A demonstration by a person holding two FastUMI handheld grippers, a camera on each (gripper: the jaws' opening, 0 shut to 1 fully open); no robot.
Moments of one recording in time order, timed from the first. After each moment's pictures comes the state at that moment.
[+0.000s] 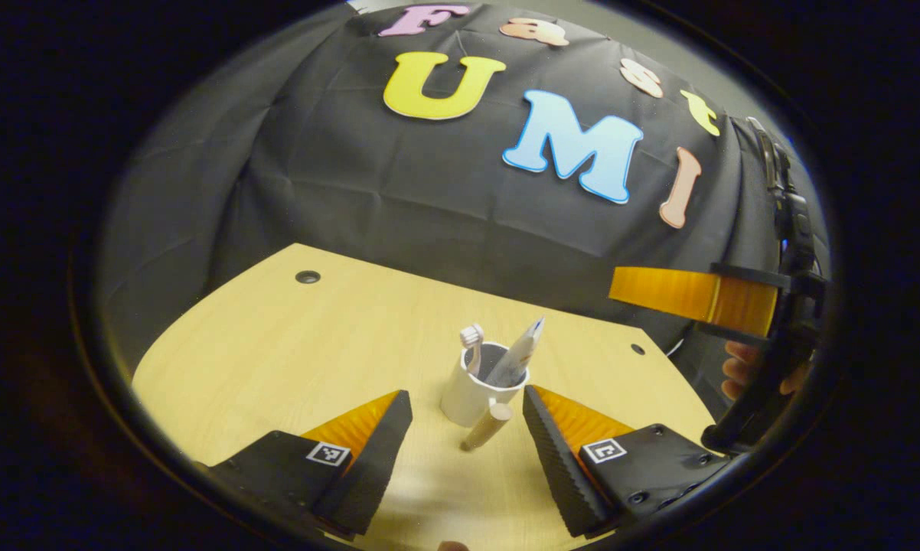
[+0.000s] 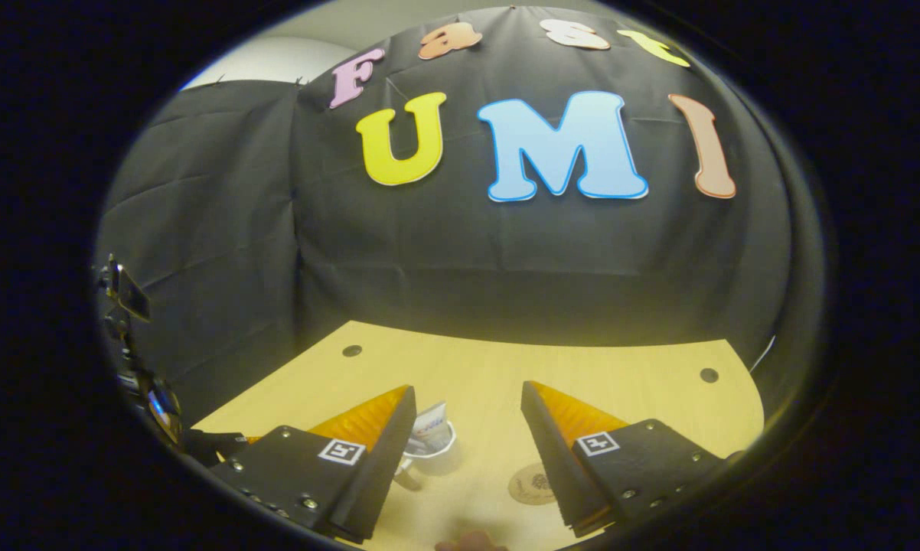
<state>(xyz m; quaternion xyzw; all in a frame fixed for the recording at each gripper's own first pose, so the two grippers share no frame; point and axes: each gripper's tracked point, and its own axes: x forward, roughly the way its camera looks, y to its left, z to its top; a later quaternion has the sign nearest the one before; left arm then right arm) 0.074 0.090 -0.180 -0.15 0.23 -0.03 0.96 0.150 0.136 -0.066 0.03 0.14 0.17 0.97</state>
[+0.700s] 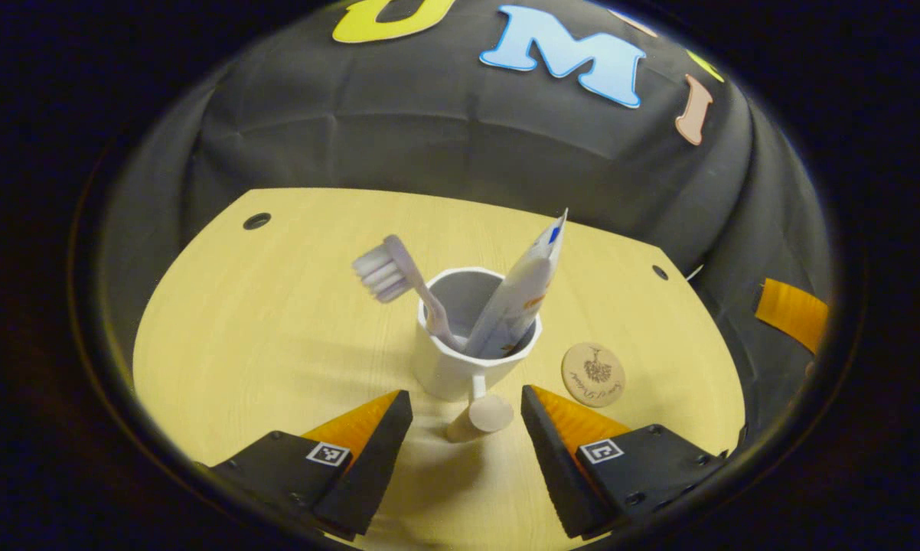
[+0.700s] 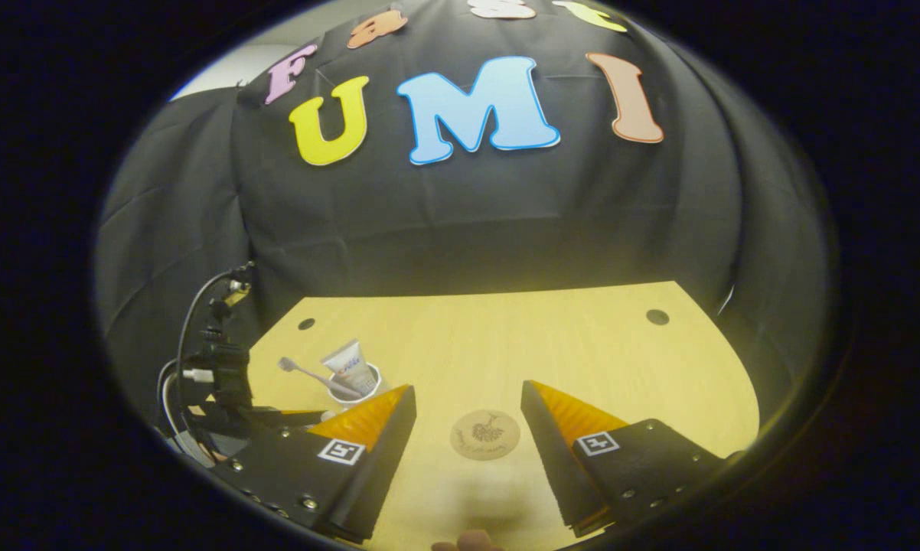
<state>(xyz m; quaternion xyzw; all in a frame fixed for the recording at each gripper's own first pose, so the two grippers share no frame) 0.128 0.052 -0.281 -0.11 0.40 -0.05 0.91 0.120 0.052 -0.118 0.07 0.23 0.10 0.97</state>
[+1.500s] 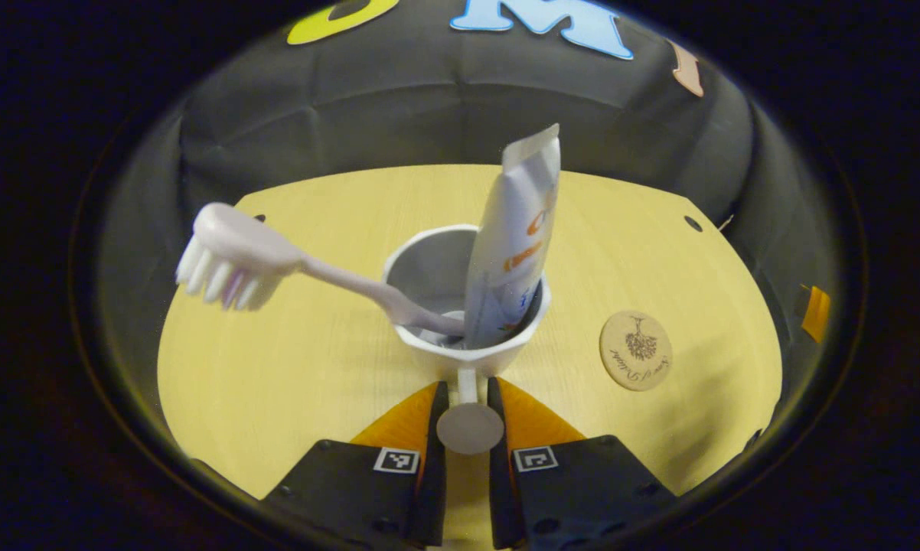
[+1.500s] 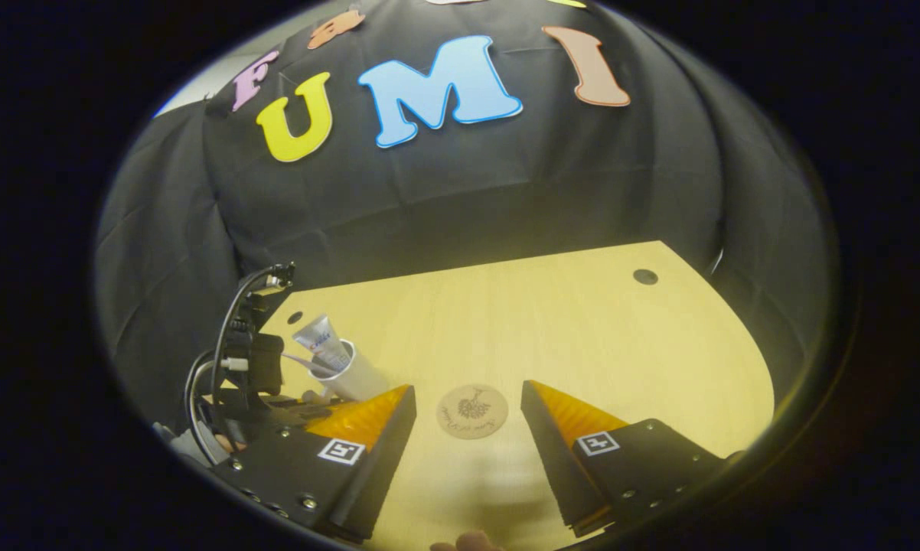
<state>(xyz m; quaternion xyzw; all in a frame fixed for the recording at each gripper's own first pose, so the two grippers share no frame) 0.138 0.055 -0.318 -0.02 0.46 -0.02 0.89 0.108 0.026 -0.150 0.11 0.27 0.08 0.95</state>
